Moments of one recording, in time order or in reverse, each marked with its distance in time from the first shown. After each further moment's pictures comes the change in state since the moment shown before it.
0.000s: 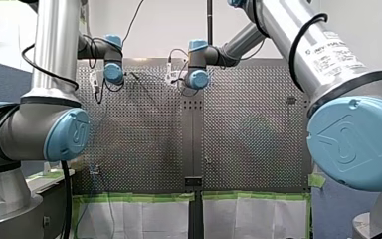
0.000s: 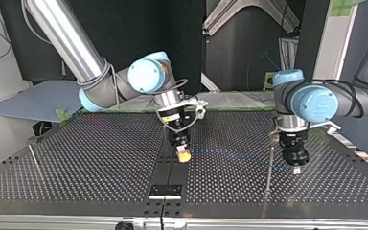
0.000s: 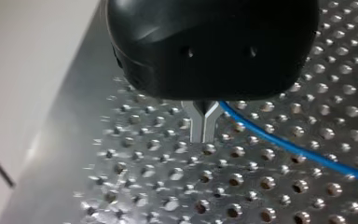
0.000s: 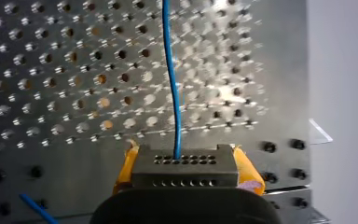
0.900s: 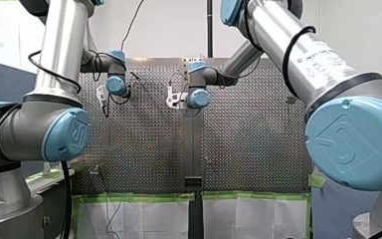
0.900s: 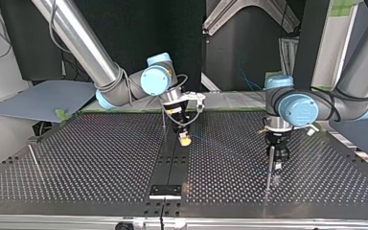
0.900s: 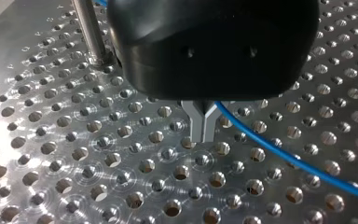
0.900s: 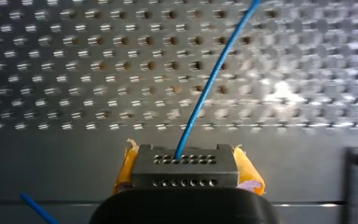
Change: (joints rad) left arm -0.012 -0.111 0.003 0.050 0.086 -0.089; right arm -0.010 0.109 0.029 0.033 0.000 -0.012
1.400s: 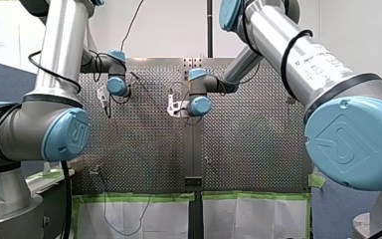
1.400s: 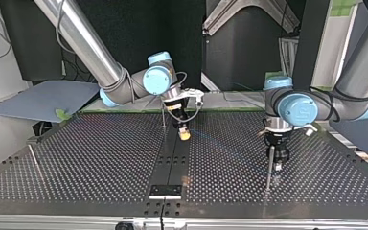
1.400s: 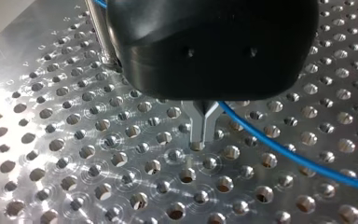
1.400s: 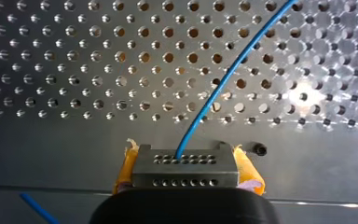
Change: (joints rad) left arm -0.002 -0.002 0.000 0.020 -0.005 -0.061; right arm -0.004 0.031 0.022 0.001 0.000 -0.002
